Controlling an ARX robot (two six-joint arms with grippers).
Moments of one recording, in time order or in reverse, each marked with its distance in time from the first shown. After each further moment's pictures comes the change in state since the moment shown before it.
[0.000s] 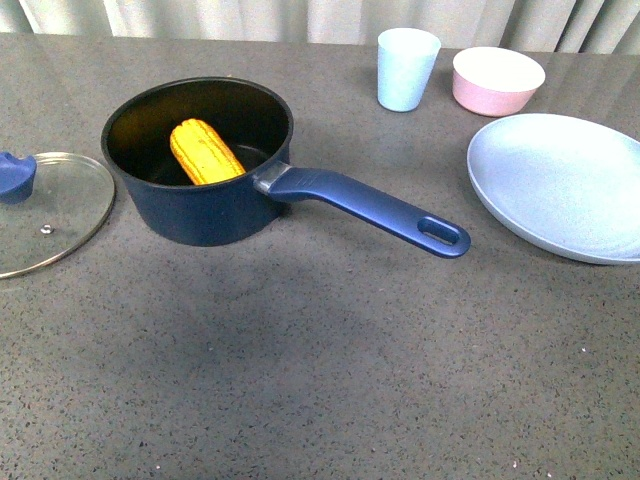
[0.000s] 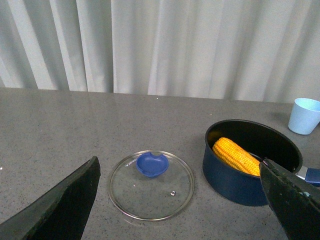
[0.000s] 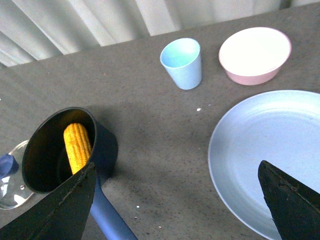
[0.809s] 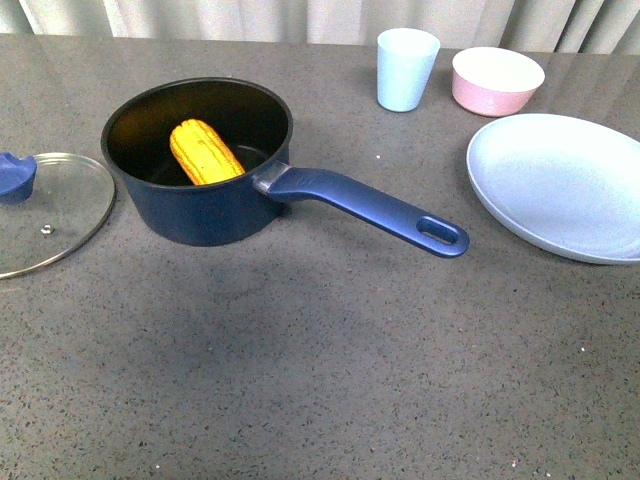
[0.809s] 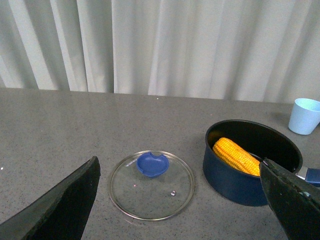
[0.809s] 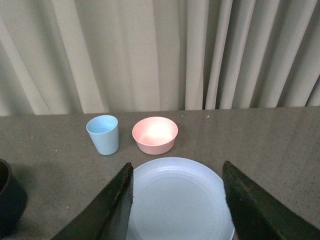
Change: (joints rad) left arm 0.000 0.000 0.000 0.000 0.000 0.000; right arm -0.117 -0.434 -0.435 0.386 0.216 -0.268
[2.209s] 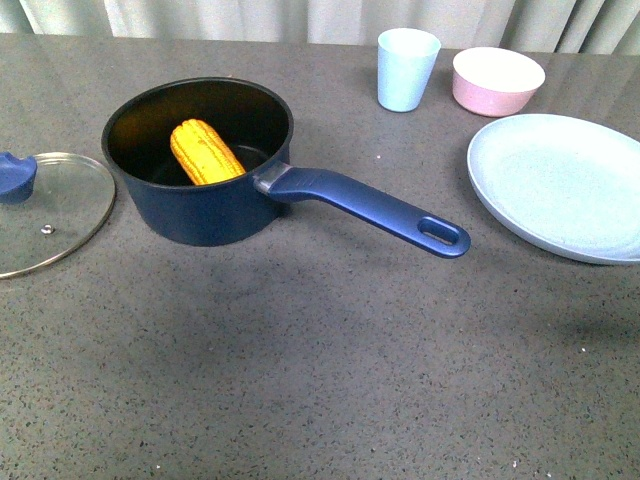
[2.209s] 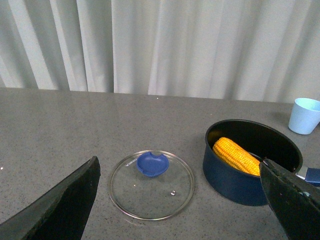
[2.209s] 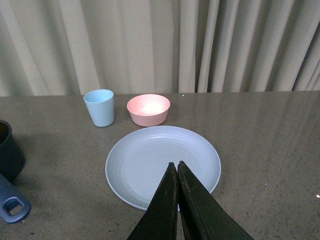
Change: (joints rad) left arm 0.000 0.000 0.000 0.000 0.000 0.000; right arm -0.092 -0.563 -0.327 -0.214 -0.088 -0.029
